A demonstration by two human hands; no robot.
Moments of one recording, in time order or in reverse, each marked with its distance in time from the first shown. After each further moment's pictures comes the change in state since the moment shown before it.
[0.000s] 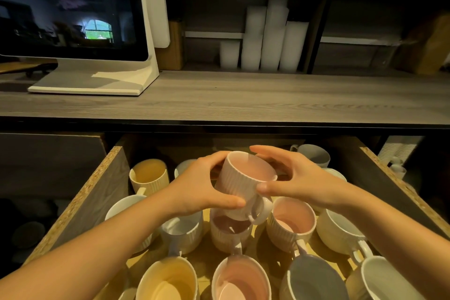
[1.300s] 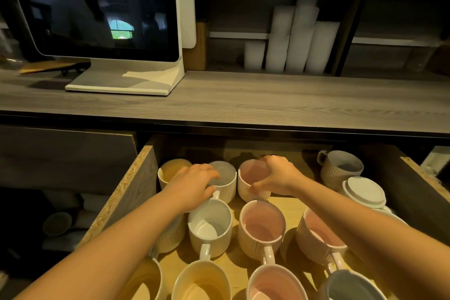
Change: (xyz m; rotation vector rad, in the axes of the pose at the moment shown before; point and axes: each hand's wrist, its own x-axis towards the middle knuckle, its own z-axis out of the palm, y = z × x) left_hand 0.004 -0.071 -0.033 0.781 -0.012 -0.215; right_hand 0.108 0.035 0.060 -0.450 0.095 0.310
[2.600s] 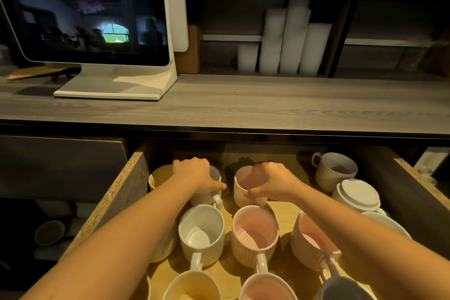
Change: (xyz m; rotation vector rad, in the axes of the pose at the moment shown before) left_hand 0.054 0.012 0.002 0.230 -0.127 -0.342; right_hand 0.000 0.016 0.002 0.080 -0.019 -0.045
